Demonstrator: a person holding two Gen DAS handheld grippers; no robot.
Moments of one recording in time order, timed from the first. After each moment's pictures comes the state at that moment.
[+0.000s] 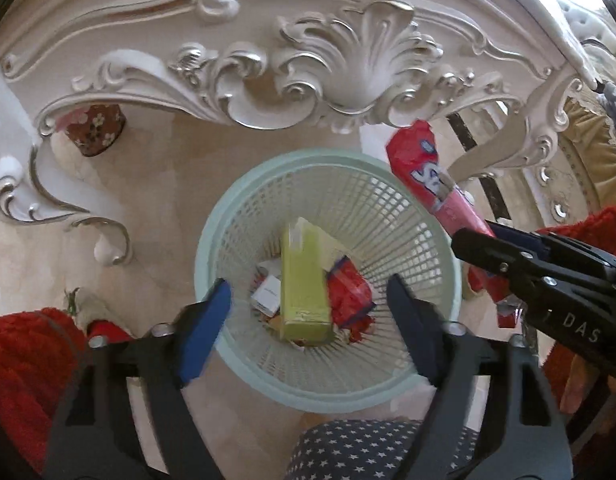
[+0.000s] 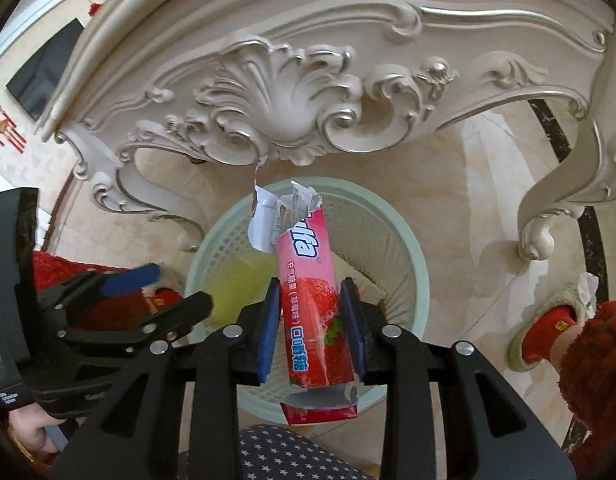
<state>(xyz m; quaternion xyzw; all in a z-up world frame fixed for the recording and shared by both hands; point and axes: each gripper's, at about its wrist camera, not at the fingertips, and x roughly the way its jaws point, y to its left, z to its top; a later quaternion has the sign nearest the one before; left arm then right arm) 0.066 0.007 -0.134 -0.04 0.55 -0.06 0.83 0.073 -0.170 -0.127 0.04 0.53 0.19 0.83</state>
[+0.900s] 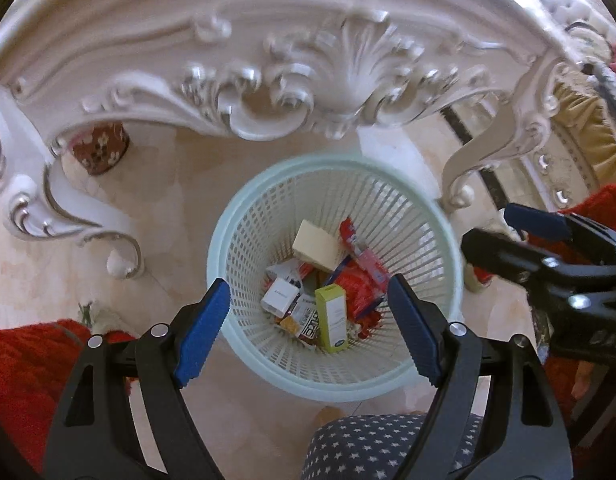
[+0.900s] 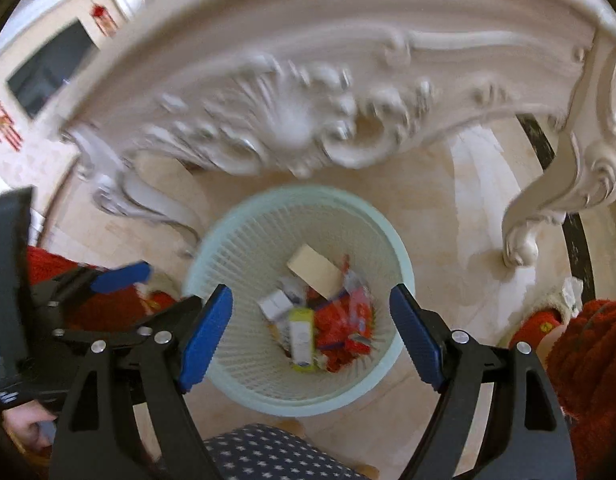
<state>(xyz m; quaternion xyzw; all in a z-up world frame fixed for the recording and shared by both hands) 0.047 0.006 -0.113 -0.01 0.52 -0.08 0.85 0.051 -0.174 -0.096 0.04 0.49 0.20 0.85</state>
